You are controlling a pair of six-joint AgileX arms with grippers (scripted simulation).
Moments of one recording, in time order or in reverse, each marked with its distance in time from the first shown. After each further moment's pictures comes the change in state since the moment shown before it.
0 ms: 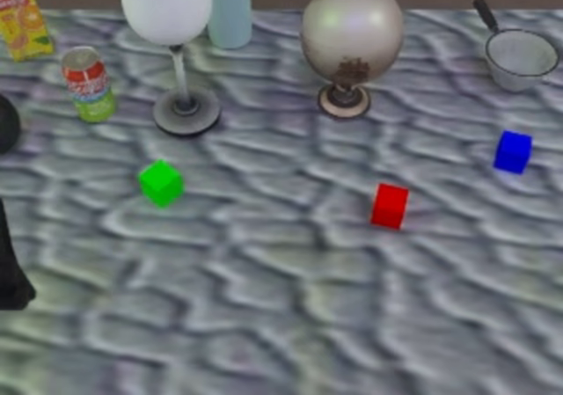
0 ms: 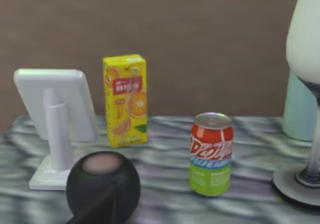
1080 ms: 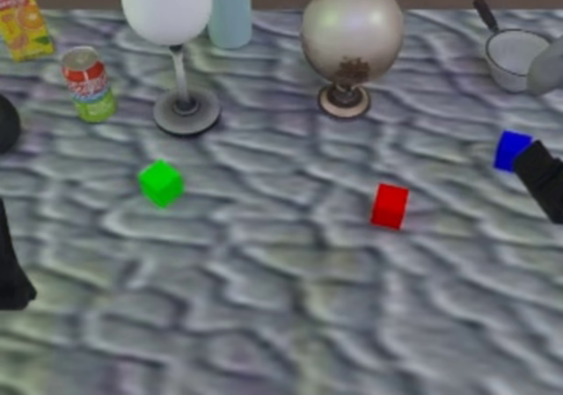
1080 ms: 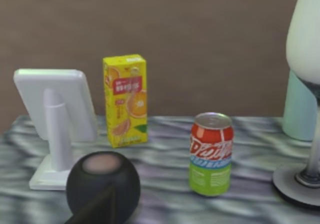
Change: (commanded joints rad) left arm 0.000 0.000 0.000 0.000 0.000 0.000; right arm 0.281 1.251 1.029 -0.708 -0.007 -0.441
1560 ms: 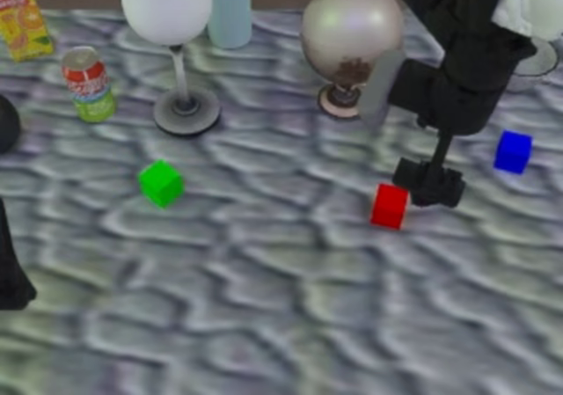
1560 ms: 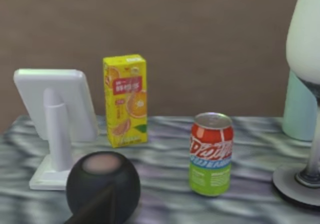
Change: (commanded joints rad) left arm 0.000 0.000 0.000 0.000 0.000 0.000; right arm 0.162 0.767 0.629 -0.408 0.000 -0.257
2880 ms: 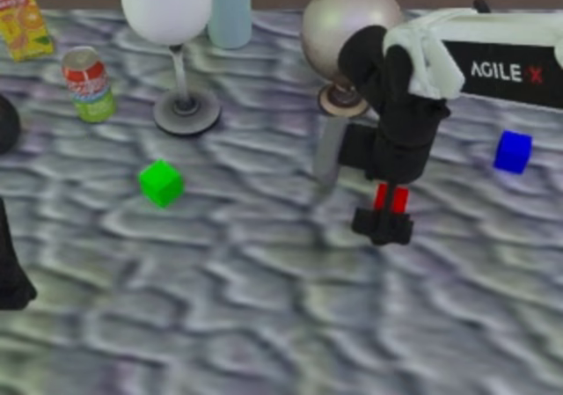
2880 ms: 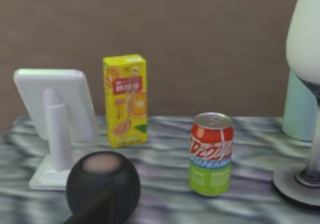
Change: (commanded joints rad) left arm 0.000 0.000 0.000 0.000 0.000 0.000; right arm 0.052 0.325 0.031 0.199 0.011 -0.082
